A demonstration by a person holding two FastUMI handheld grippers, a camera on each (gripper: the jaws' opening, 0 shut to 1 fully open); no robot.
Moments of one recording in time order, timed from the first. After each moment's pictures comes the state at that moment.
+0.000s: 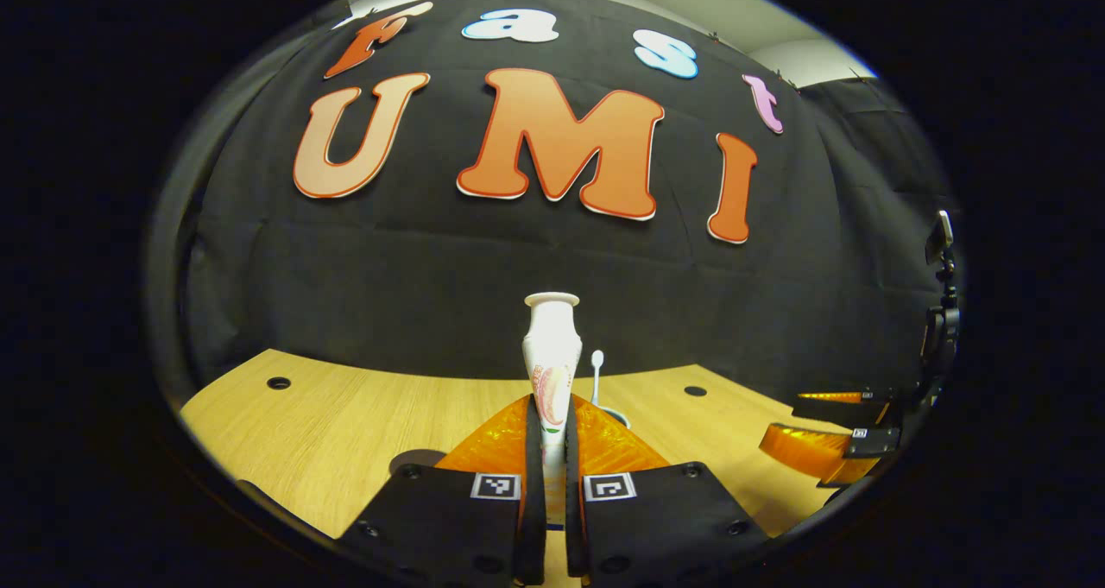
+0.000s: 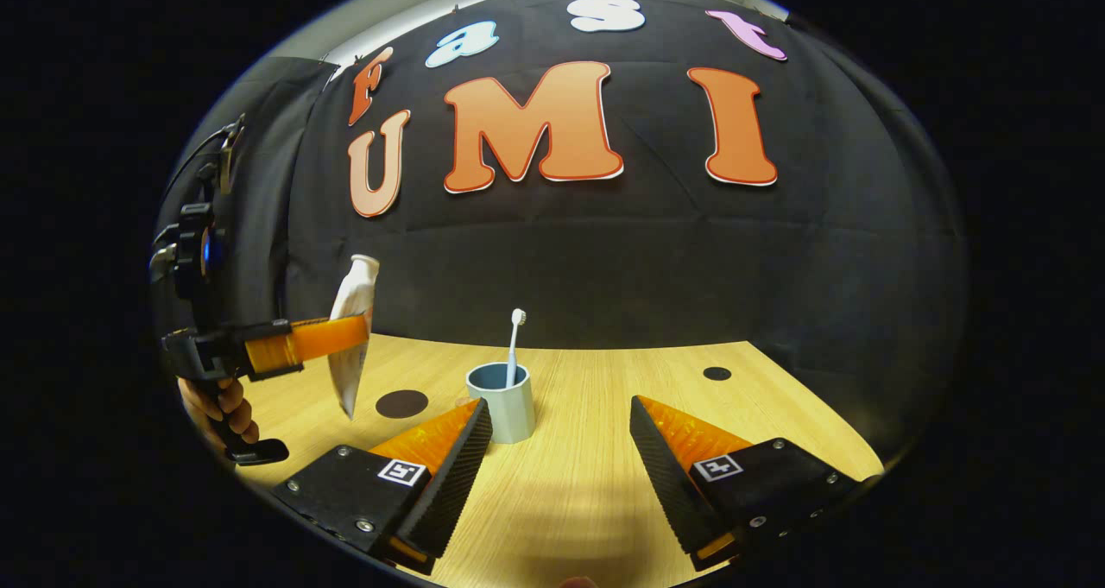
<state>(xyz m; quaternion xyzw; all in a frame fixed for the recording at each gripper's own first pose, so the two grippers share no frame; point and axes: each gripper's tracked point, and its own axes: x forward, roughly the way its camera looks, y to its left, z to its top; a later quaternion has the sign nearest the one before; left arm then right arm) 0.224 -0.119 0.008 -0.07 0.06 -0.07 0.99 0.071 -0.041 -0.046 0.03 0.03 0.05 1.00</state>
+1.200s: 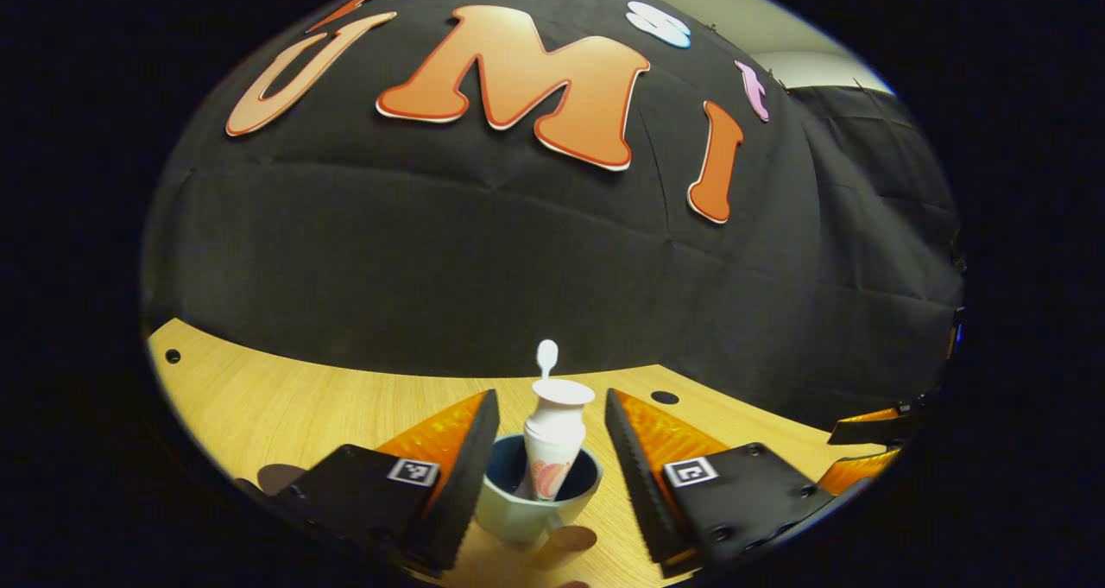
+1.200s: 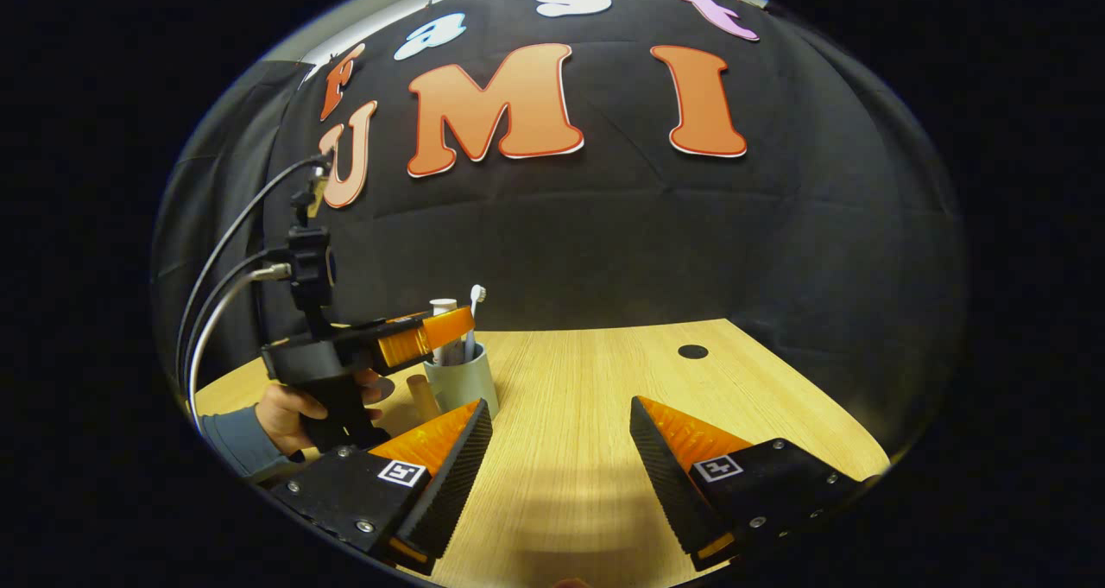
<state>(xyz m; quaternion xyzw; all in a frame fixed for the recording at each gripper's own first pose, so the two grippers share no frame) 0.335 -0.188 -0.051 -0.10 0.09 -0.15 0.98 0.093 -0.045 -0.072 0.05 0.07 0.03 1.00</state>
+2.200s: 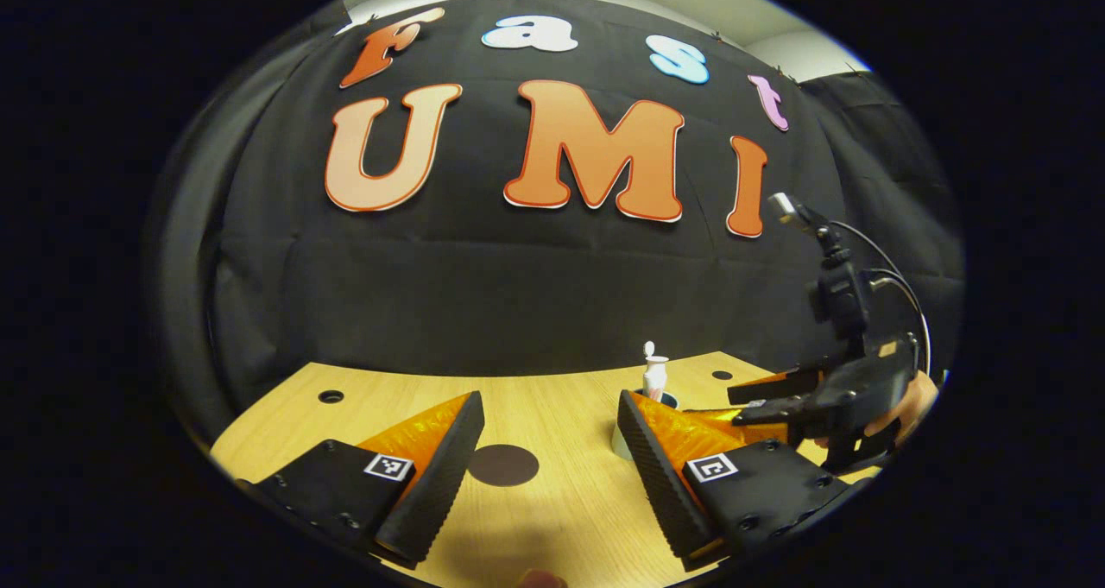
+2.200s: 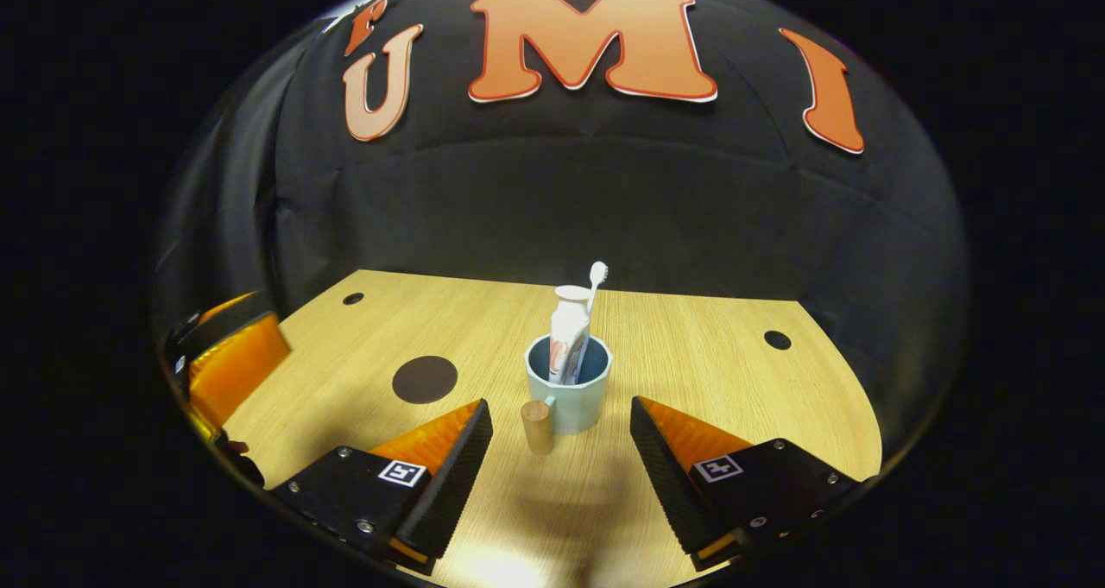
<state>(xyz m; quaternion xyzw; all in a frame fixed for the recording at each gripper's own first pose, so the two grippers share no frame) 0.165 -0.030 0.022 -0.02 0.09 -0.04 0.99 0.154 0.077 -0.058 0.01 0.23 0.07 0.97</state>
